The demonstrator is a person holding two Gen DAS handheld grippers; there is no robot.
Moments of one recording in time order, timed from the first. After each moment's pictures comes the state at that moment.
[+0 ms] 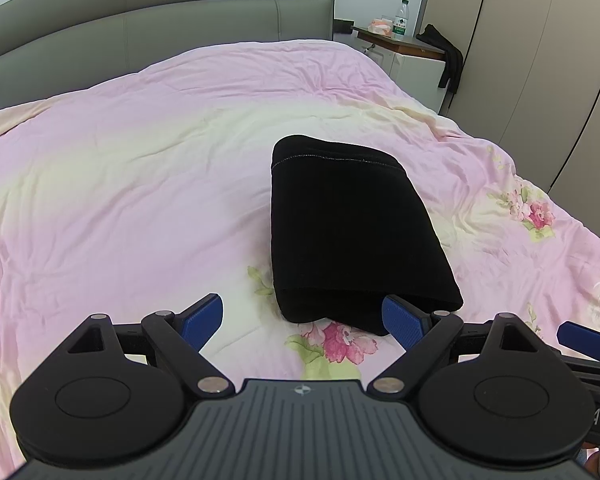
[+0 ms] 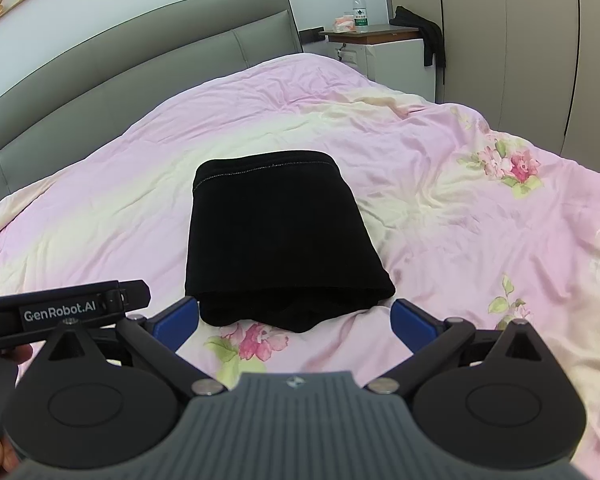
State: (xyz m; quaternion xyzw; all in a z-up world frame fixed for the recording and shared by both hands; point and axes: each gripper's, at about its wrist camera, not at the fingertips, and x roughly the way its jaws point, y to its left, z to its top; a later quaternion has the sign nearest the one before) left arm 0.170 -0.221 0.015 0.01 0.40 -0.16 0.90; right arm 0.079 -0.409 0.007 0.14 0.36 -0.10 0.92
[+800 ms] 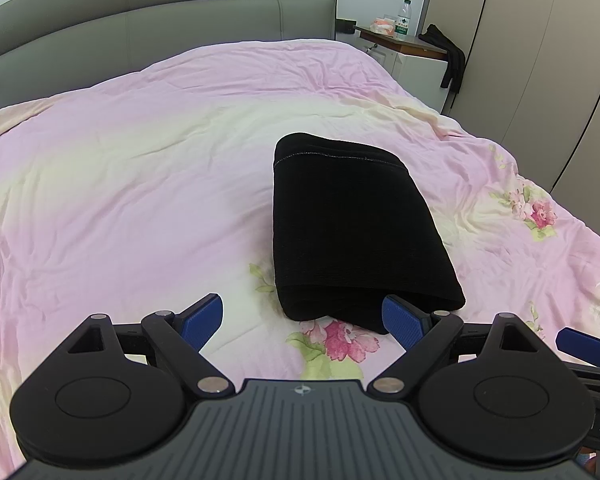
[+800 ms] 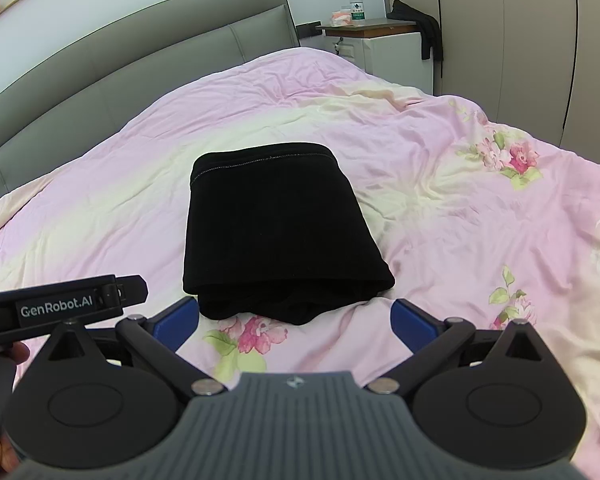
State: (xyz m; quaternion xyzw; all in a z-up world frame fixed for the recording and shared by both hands) left arm 0.169 -0.218 0.011 0.01 0.41 -0.16 0.90; right arm 0.080 -0.411 0.004 0.15 0.36 -0.11 0.91
